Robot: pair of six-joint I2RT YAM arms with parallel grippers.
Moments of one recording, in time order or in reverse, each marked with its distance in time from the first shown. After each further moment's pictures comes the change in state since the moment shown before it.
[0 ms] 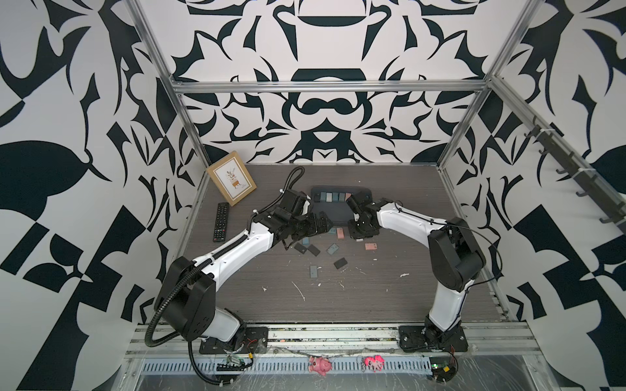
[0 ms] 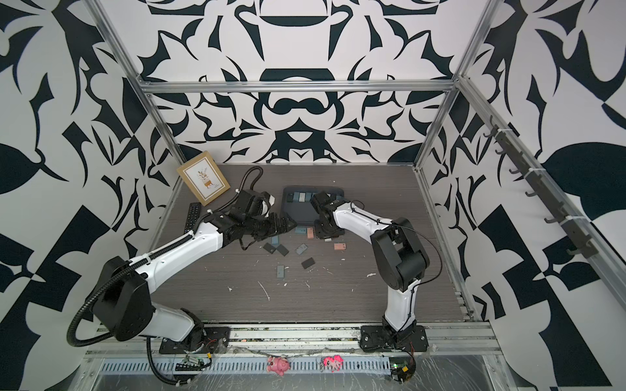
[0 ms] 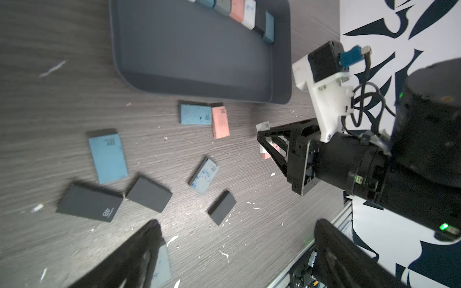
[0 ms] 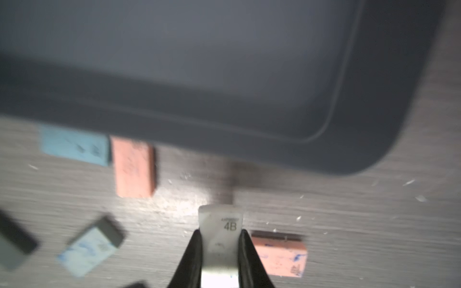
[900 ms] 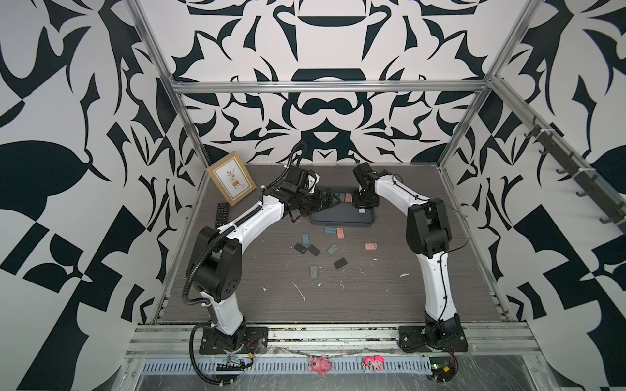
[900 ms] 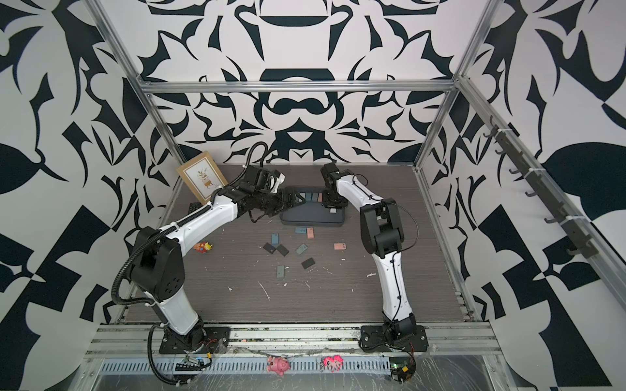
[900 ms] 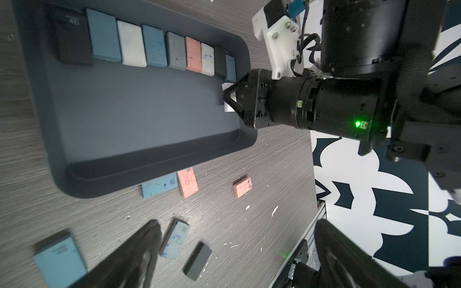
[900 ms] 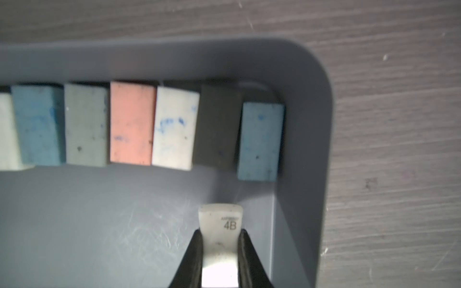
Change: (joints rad) left arm 0.096 0.283 0.308 0.006 0.194 0.073; right arm -0.172 0.439 0.600 -0.161 0.007 -0.006
